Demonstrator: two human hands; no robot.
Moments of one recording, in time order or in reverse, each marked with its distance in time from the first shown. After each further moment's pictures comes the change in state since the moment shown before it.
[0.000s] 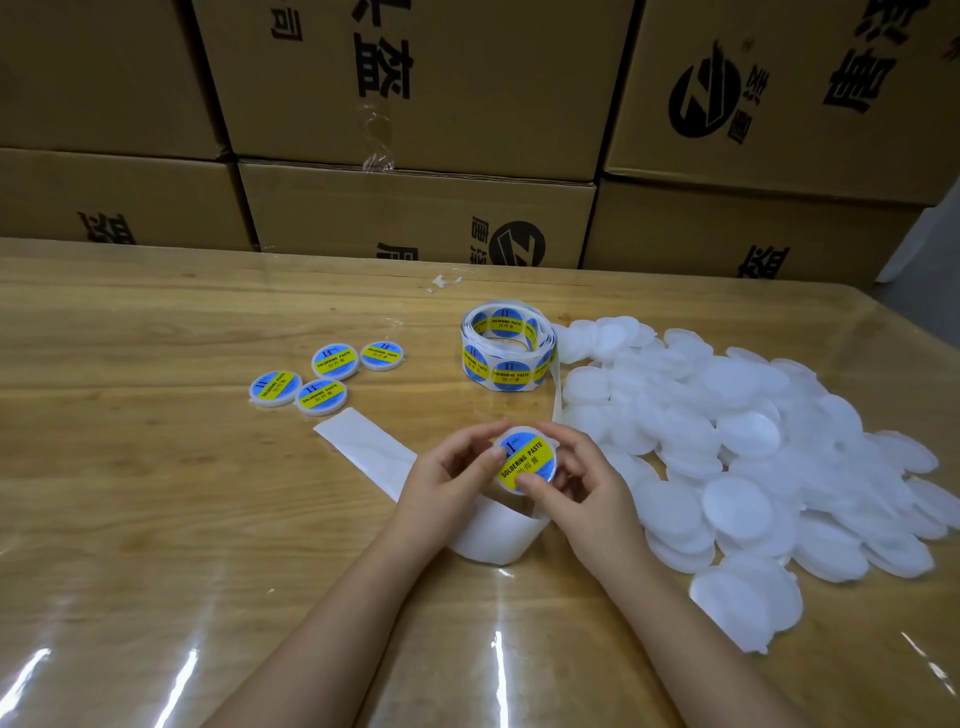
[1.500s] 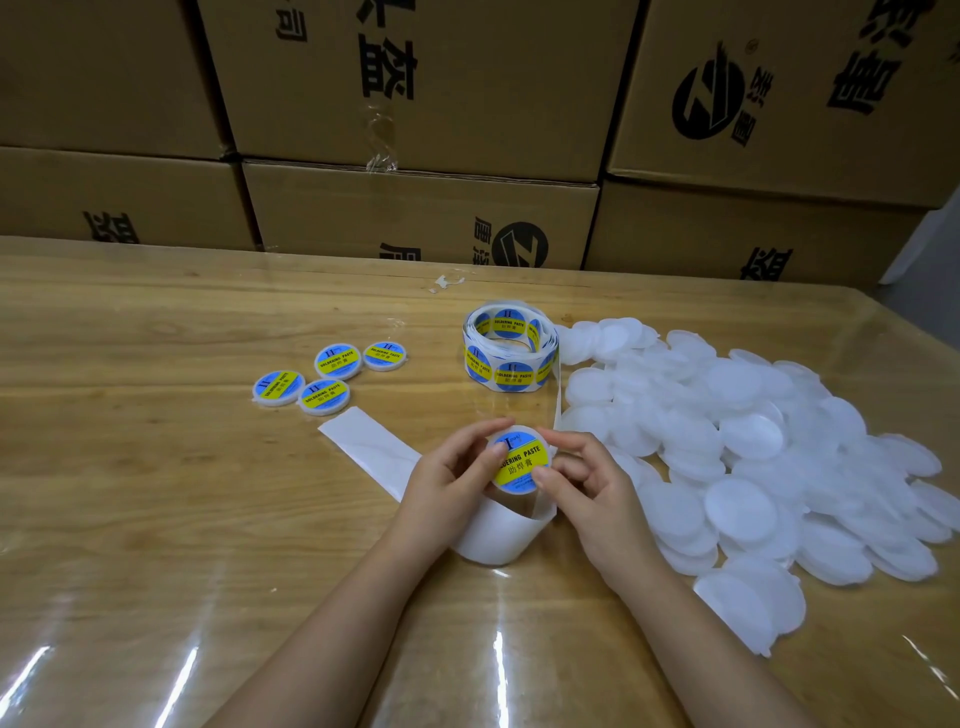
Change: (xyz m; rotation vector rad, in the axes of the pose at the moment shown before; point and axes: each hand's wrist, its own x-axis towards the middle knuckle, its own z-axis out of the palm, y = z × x) left_hand 0.001 -0.004 -0.001 0.068 0.031 0.037; right_hand 0.001 0.004 -0.004 0.158 -0.043 0.037
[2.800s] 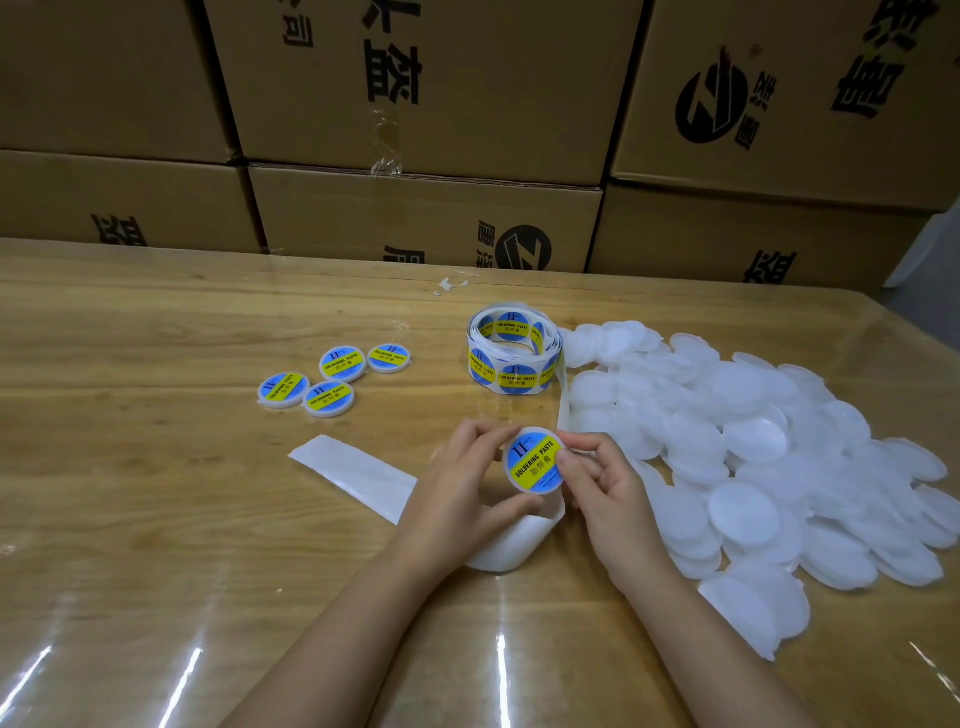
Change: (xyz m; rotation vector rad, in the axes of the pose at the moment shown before) left_hand -0.004 0.002 0.000 0.623 -0.057 0.366; right_hand 0.002 0.000 -0.002 0.072 0.063 0.025
